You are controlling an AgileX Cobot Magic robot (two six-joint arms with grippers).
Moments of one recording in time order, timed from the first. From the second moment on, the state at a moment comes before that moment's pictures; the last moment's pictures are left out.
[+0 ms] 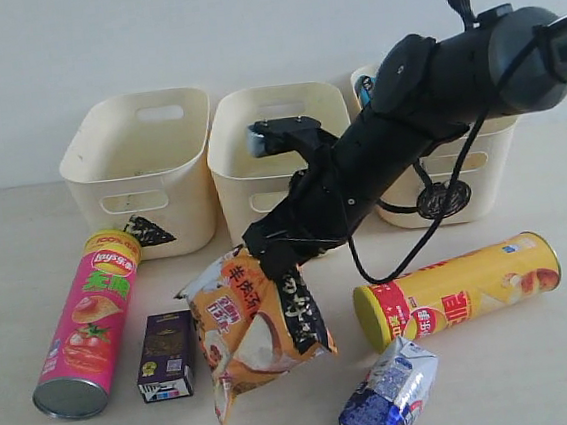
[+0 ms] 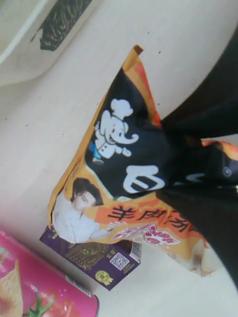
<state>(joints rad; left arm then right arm) 0.05 0.00 0.00 0.02 0.39 -0.21 0.51 1.97 -1.39 0.71 0.73 -0.65</state>
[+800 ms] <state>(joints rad) 0.05 0.00 0.00 0.02 0.39 -0.21 0.27 1.90 -1.39 1.10 1.03 -0.91</state>
